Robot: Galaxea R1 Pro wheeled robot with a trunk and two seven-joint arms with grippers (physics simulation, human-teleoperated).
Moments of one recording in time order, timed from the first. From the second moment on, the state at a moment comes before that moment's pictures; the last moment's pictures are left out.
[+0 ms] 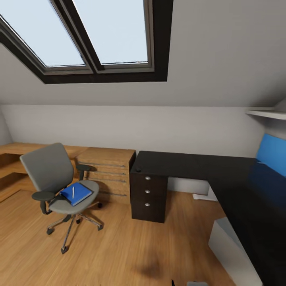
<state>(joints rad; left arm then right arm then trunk) -0.01 -0.06 -0.15 -0.61 0.22 -0.10 0.26 -0.26 0.09 0.06 -0.19 -0.05 -0.56 -0.07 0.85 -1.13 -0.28</state>
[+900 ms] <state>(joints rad) -0.01 -0.07 -0.15 -0.61 0.22 -0.11 0.26 -0.26 0.09 0.06 -0.19 -0.05 -0.56 -0.07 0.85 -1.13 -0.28</state>
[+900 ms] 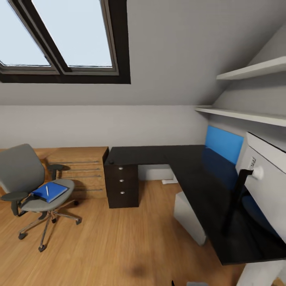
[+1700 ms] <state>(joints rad) -0.01 -0.06 -0.15 -0.61 0.22 -0.11 0.26 -0.26 0.10 0.06 -0.19 -0.05 -0.56 -0.07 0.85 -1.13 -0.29</state>
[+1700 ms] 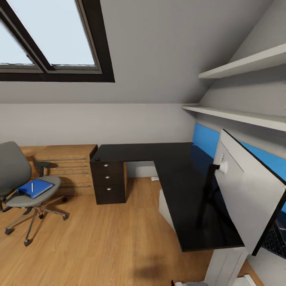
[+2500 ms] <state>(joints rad) -0.01 -0.06 -0.15 -0.61 0.22 -0.10 0.26 -0.26 0.10 0.06 -0.19 -0.05 -0.56 -0.07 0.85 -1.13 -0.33</state>
